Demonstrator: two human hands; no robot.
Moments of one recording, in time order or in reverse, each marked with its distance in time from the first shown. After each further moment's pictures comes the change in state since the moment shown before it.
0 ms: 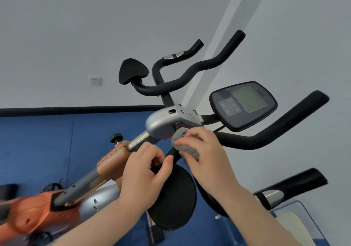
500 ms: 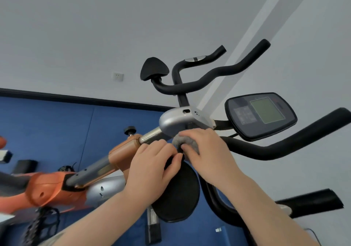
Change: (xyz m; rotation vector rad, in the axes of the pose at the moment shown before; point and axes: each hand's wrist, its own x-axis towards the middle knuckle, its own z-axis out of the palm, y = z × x) left_hand -0.004 0.007 0.002 0.382 0.123 0.273; right_hand 0.025 -0.008 -0.007 -0.040 -0.288 -0.055
